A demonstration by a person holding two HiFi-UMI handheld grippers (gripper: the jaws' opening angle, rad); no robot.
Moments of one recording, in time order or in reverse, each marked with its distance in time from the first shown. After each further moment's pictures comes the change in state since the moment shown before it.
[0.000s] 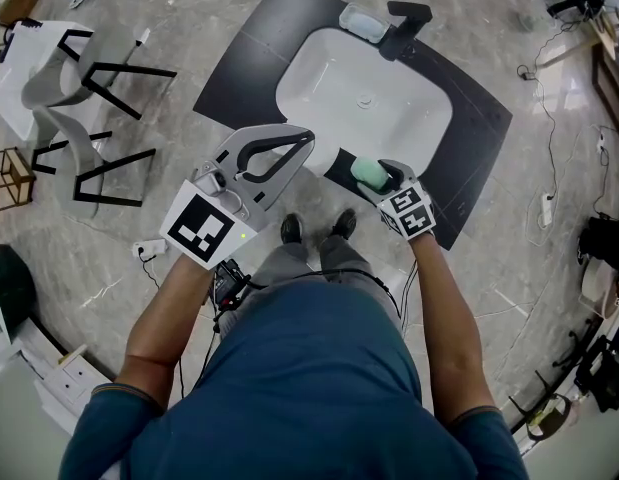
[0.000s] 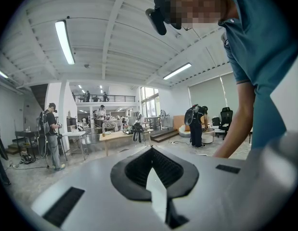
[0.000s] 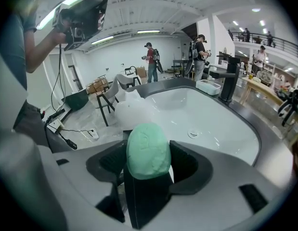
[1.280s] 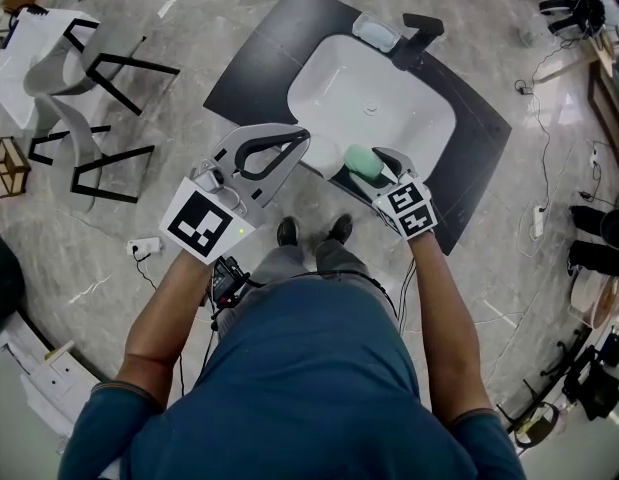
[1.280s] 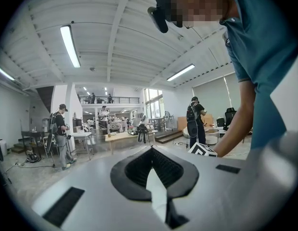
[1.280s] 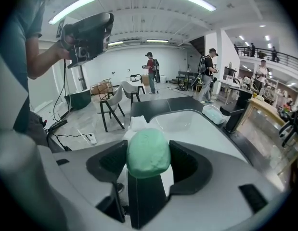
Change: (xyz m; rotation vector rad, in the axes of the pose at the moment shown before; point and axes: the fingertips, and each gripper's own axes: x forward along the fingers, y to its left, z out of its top) left arm -0.035 0.016 -0.004 -0.022 -0.022 0.059; right arm -0.014 0.020 0.086 -0.110 -0.095 -0.011
